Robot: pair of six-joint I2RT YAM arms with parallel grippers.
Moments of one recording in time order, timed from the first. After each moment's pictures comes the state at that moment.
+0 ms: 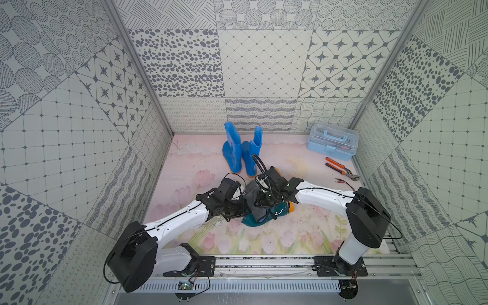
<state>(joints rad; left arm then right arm) -0.68 1.24 0.70 -0.42 0.43 -0.76 0.78 1.68 1.09 -0.47 -0.30 0.65</state>
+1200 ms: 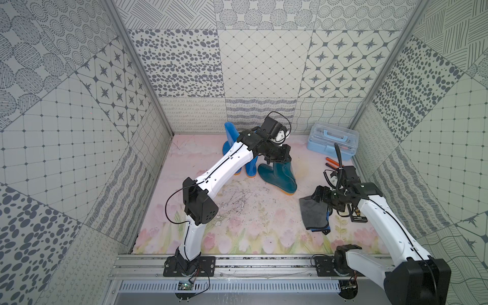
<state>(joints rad) -0.77 2.08 2.29 -1.04 0.43 -0.46 0.08 1.06 0.88 -0.99 -0.22 0.41</state>
